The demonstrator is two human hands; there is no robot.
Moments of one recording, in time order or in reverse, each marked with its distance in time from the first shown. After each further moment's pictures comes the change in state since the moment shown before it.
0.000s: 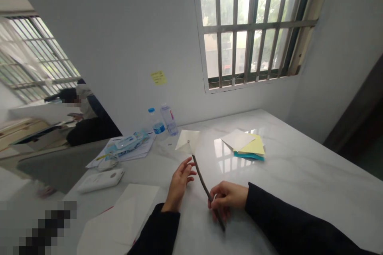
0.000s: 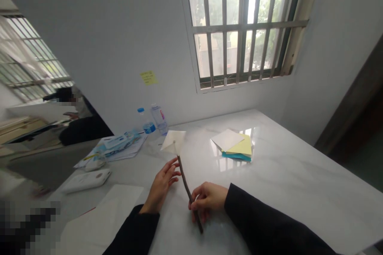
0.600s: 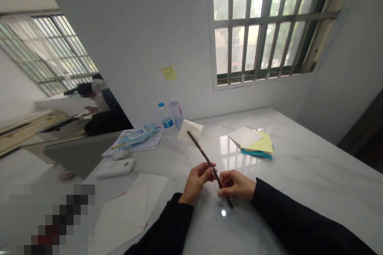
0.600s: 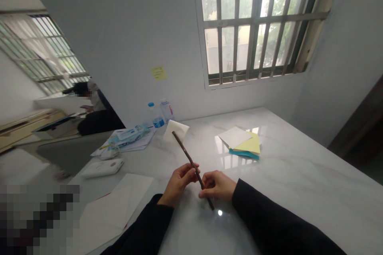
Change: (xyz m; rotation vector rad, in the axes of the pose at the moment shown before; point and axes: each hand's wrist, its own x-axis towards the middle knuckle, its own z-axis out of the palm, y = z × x) left_hand -0.022 -0.012 0.026 0.004 -0.228 -0.008; right_hand 0.000 0.004 -0.009 -0.164 0.317 -0.128
